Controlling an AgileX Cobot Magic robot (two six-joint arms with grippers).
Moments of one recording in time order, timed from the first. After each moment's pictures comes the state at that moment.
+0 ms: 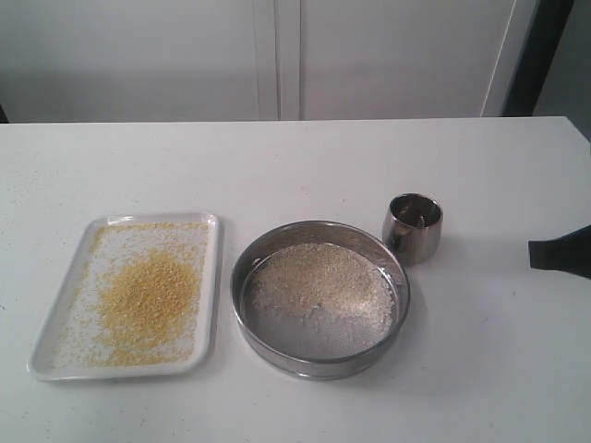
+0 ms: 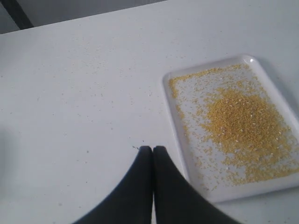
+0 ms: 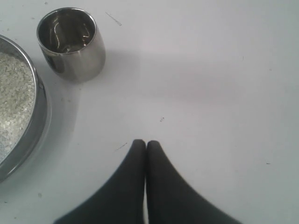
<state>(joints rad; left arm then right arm) -0.09 0.41 -0.45 0.05 0.60 0.07 0.11 0.99 -0.57 -0.08 0.43 0.10</state>
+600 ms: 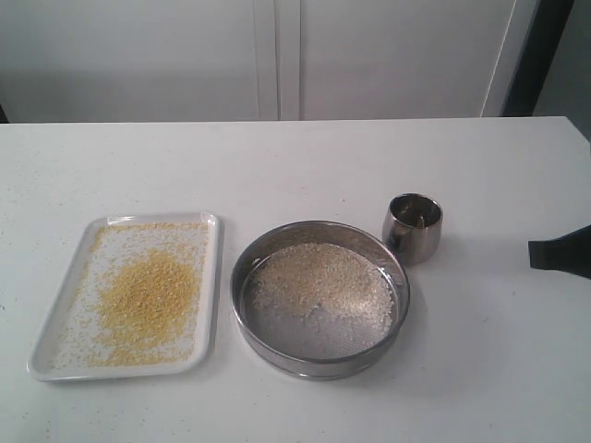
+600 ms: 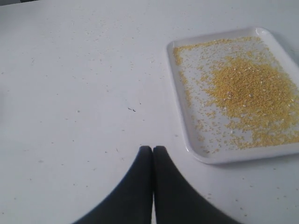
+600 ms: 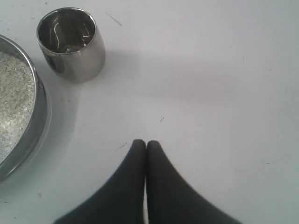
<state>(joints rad) -0.05 0.07 -0.11 -0.01 0.54 0.08 0.11 0.99 -0.57 -0.08 0.43 0.10</state>
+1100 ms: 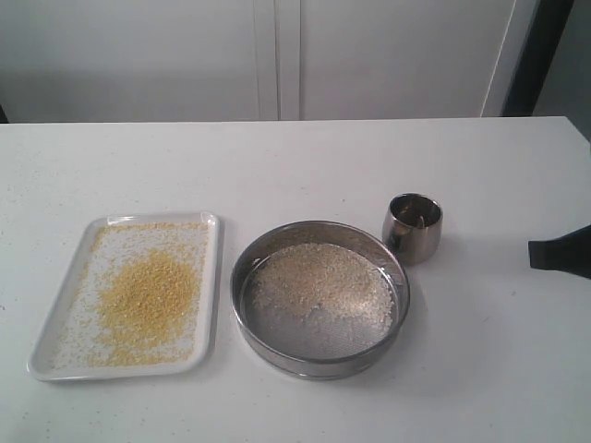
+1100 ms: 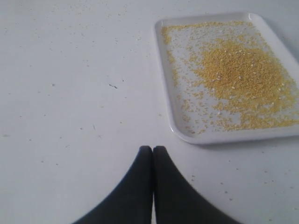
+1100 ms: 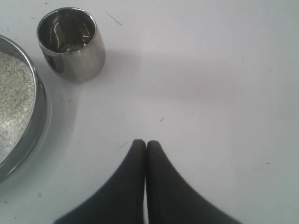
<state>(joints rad) -0.05 0.01 0.02 -0.10 0.50 0.08 0.11 0.99 -0.57 -0.08 0.43 0.11</state>
